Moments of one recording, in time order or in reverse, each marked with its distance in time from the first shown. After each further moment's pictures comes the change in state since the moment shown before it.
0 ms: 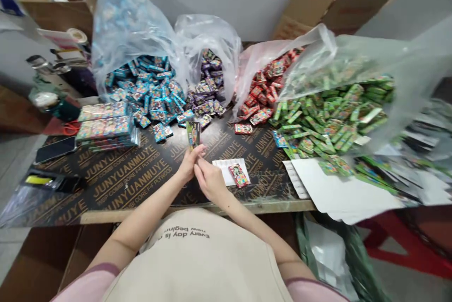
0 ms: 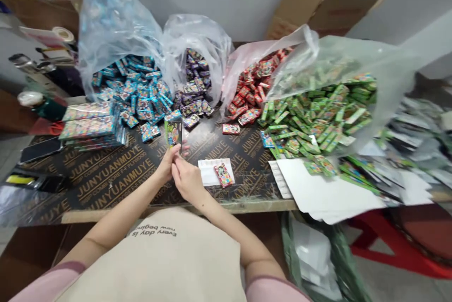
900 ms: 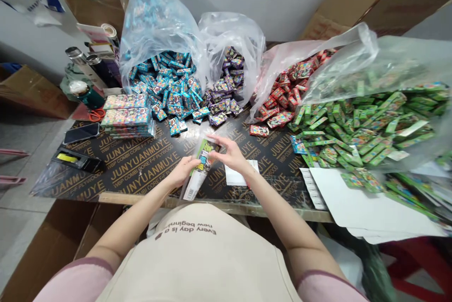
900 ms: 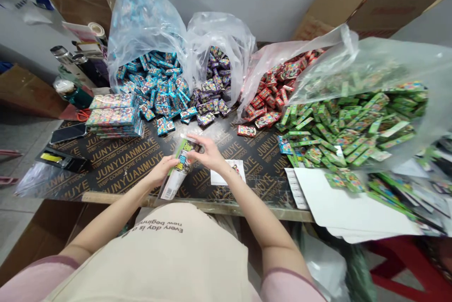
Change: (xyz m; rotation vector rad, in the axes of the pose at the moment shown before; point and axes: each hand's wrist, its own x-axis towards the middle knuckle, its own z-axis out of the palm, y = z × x) left_hand -0.052 0.010 -0.060 0.099 -0.184 -0.062; right_hand 0.060 0.035 -0.017 0.413 -0.167 0.014
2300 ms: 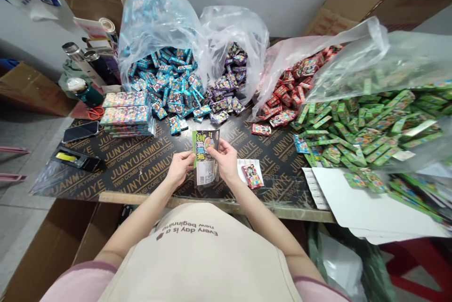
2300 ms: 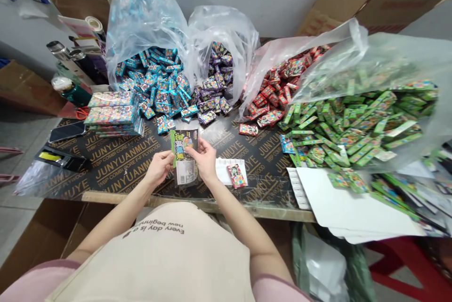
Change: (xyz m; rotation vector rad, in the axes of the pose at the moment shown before) left_hand 0.003 0.001 -0.004 -0.114 0.235 0.071; right_hand -0.010 0.007 0.059 0.636 0.426 0.278
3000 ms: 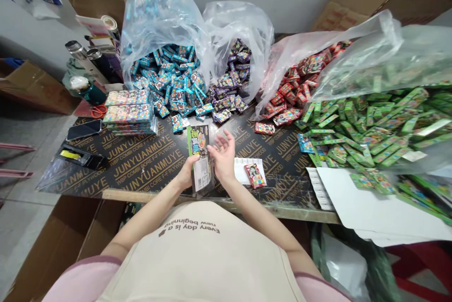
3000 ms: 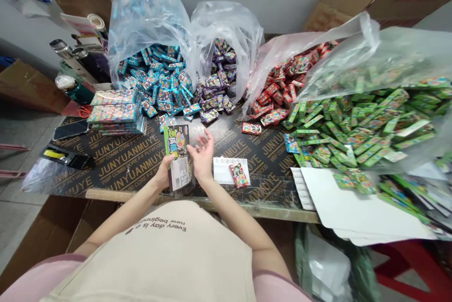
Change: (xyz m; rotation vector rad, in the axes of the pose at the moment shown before) left_hand -0.010 -0.008 0.015 -0.296 -0.230 -0.226; right_hand -0.003 0.008 0.011 -0.051 0.163 -0.149
